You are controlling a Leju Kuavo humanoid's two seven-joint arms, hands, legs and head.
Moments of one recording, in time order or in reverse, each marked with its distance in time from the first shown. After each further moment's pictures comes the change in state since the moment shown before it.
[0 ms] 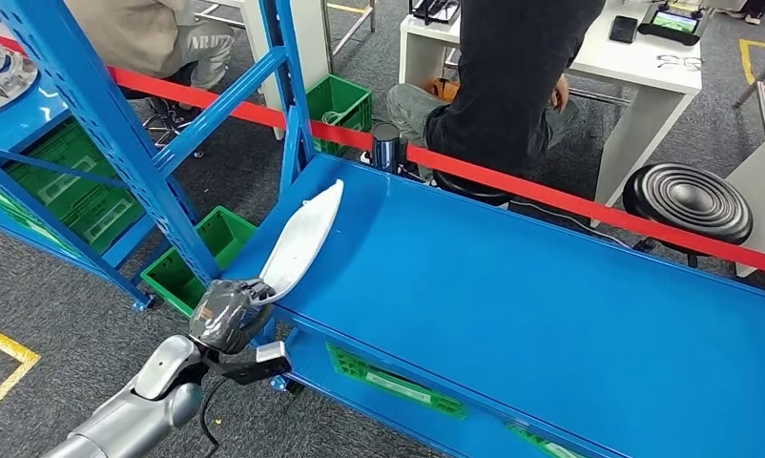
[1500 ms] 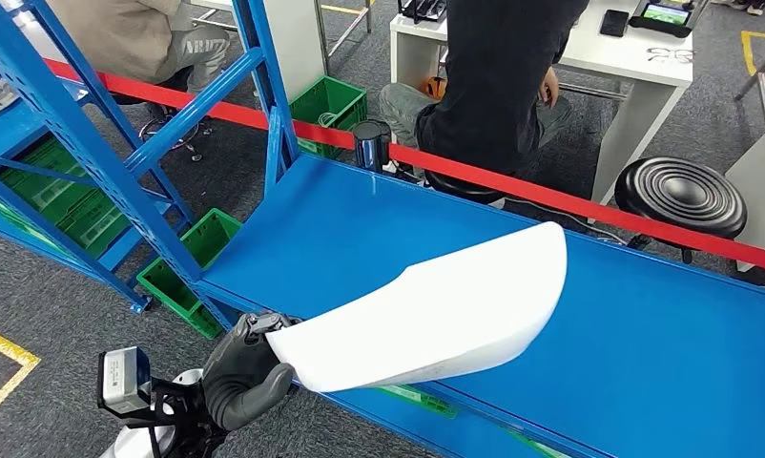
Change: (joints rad) left arm 0.248 -0.052 0.099 -0.828 1.076 -0.913 -0.189; right arm -0.030 0.111 -0.001 0.136 0.011 0.092 -0.003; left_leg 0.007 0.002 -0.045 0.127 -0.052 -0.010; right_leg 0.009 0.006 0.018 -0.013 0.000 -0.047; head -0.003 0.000
